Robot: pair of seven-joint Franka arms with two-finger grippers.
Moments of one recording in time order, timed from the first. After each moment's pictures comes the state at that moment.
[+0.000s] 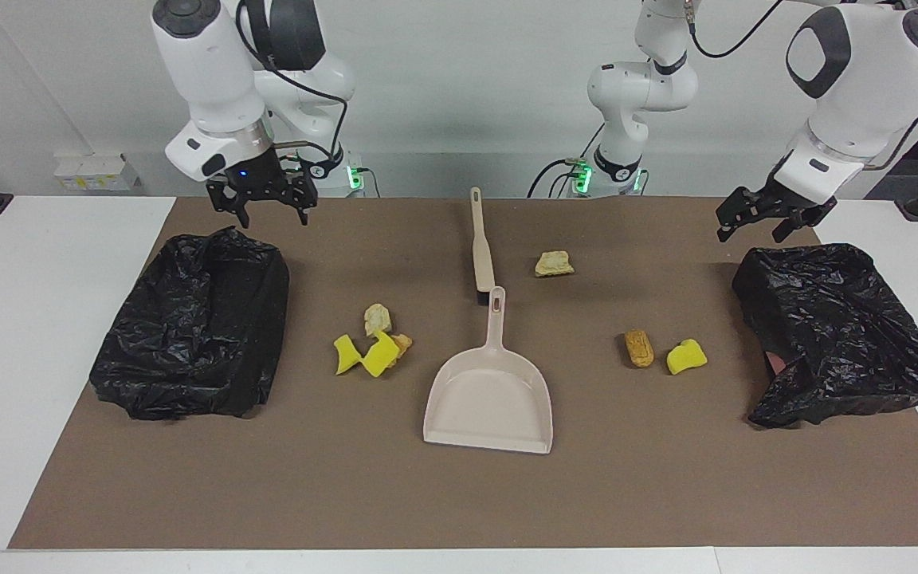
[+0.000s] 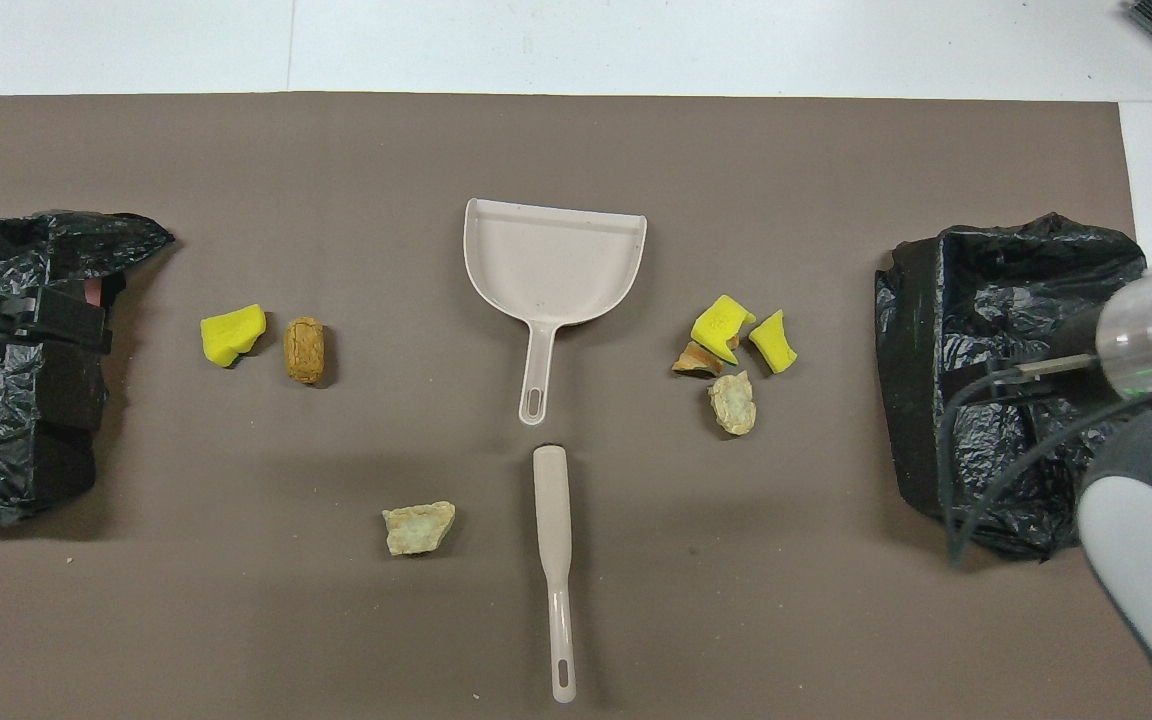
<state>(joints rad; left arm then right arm) -0.10 0.02 0.08 -1.63 -0.04 1.59 0.03 0.08 -0.07 0.10 -1.82 0.00 1.73 0.13</state>
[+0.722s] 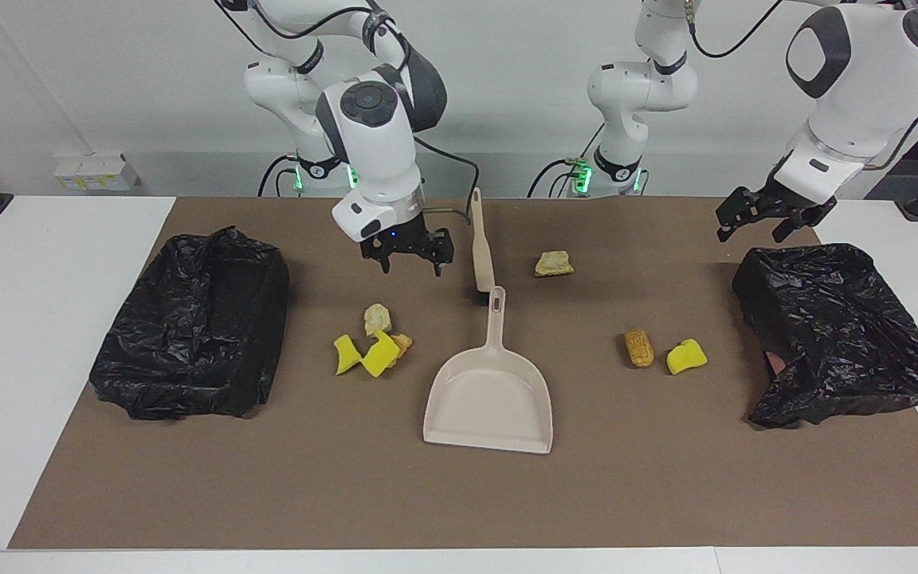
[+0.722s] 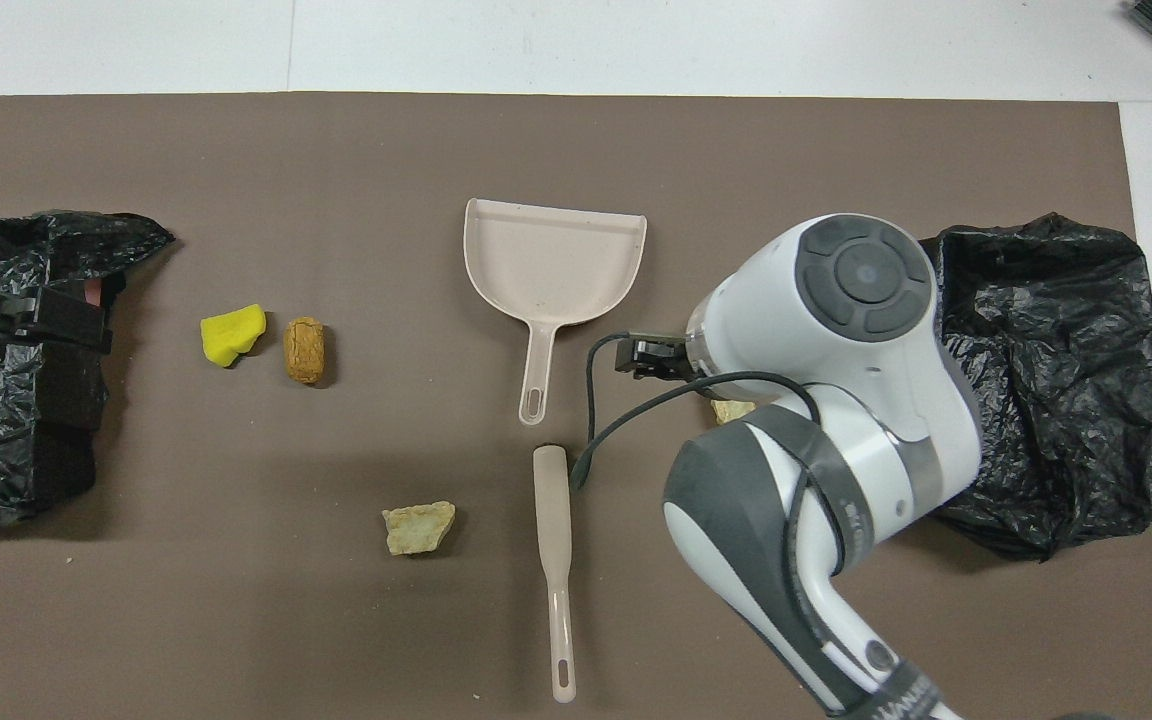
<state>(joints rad) -0.10 0.02 0.08 -1.63 -0.04 1.59 0.03 0.11 0.22 0.40 -1.73 0.02 1.98 0.68</state>
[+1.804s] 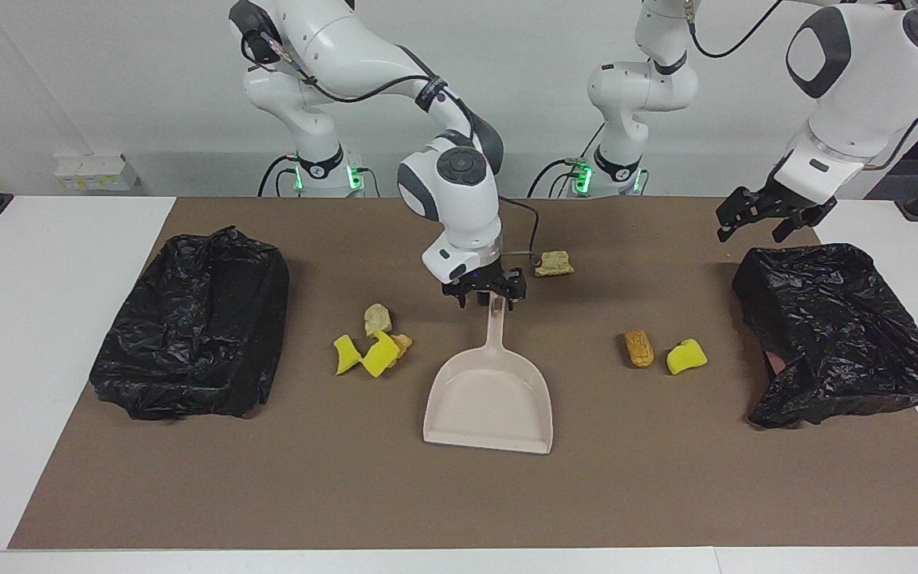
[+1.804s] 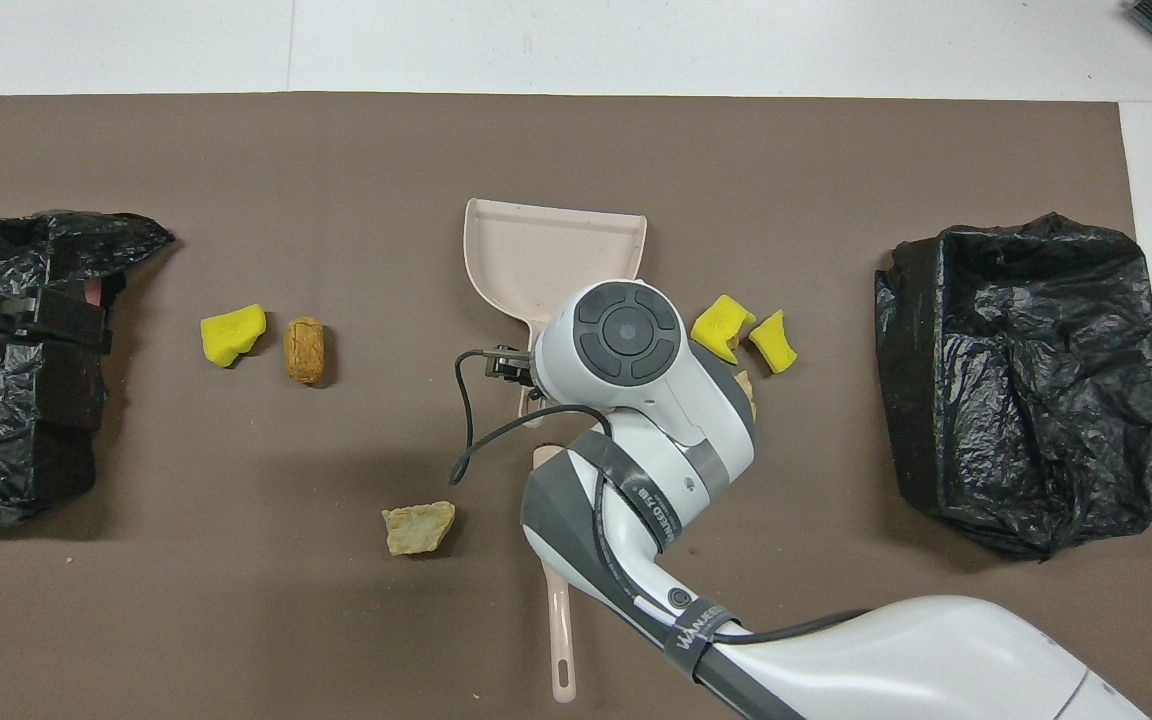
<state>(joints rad) -0.10 0.02 0.08 -1.63 -0.04 1.59 0.03 0.24 0.44 0.43 -1.68 -0.10 2.21 0.86</state>
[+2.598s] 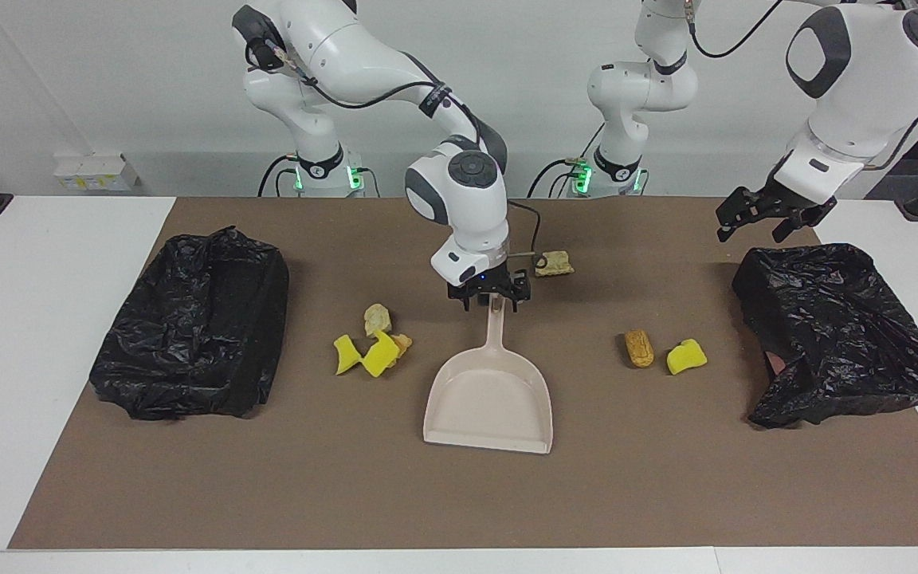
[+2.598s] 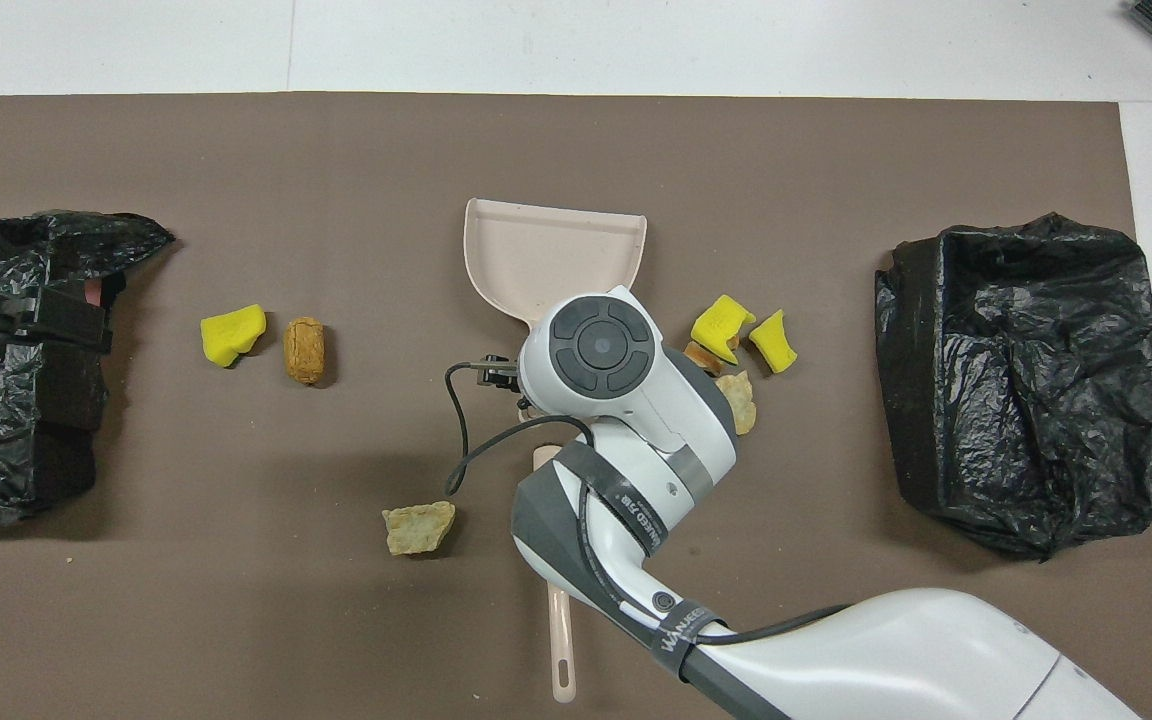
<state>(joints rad) -0.10 0.02 0.08 -1.63 -0.04 1.59 0.03 0.24 0.48 0.45 -1.68 -0.19 2.25 0.86</state>
